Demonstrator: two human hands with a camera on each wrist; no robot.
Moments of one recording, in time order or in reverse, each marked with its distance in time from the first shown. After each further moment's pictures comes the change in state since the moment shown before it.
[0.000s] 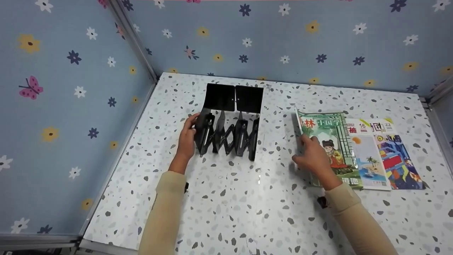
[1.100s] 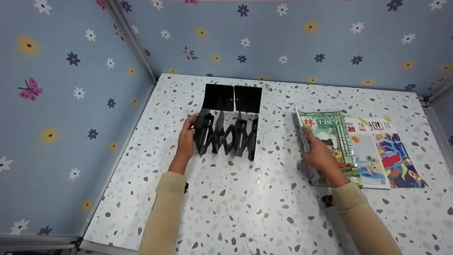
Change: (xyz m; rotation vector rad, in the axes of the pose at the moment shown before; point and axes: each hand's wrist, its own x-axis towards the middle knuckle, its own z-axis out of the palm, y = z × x) left_hand 0.000 0.000 0.001 -0.010 0.010 -0.006; right_hand 0.002 0.017 -0.017 0.097 -0.125 0.028
